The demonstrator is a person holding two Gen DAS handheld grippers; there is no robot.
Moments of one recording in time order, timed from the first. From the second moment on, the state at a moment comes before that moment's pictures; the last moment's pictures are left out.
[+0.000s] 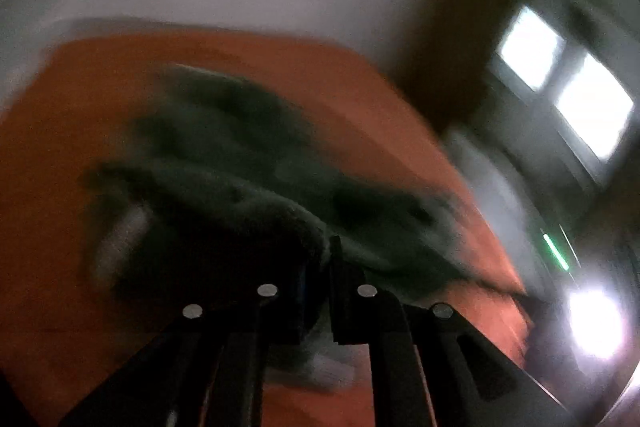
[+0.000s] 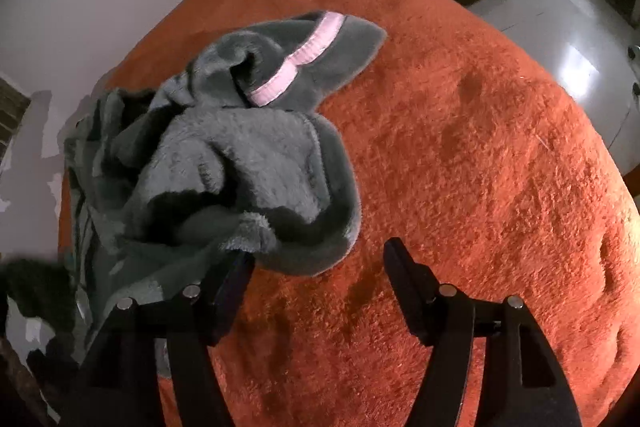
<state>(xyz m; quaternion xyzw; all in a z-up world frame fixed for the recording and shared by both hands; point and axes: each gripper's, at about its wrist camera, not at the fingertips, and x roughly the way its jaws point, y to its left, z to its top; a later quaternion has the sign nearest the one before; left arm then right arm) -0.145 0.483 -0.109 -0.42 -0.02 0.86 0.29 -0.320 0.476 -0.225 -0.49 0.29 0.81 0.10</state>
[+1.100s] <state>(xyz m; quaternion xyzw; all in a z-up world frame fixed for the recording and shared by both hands) -0.305 0.340 -0.293 -0.52 -0.10 0.83 0.16 -0.298 0.419 -0.201 -0.49 0.26 0.83 -0.06</state>
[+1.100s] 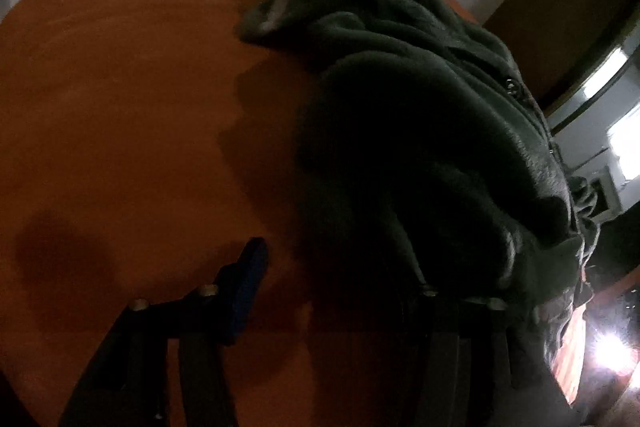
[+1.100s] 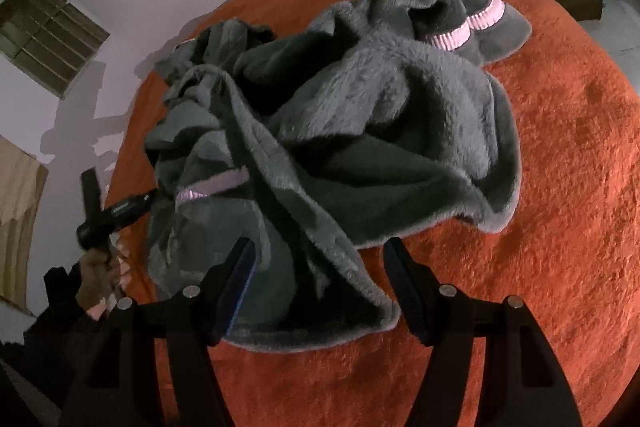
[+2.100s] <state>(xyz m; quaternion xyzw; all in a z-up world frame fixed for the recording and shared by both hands) -0.359 0.171 -0.248 -0.50 0.20 0.83 -0.15 -0.292 0.395 -0.240 -0.55 0.26 0.79 -0.11</state>
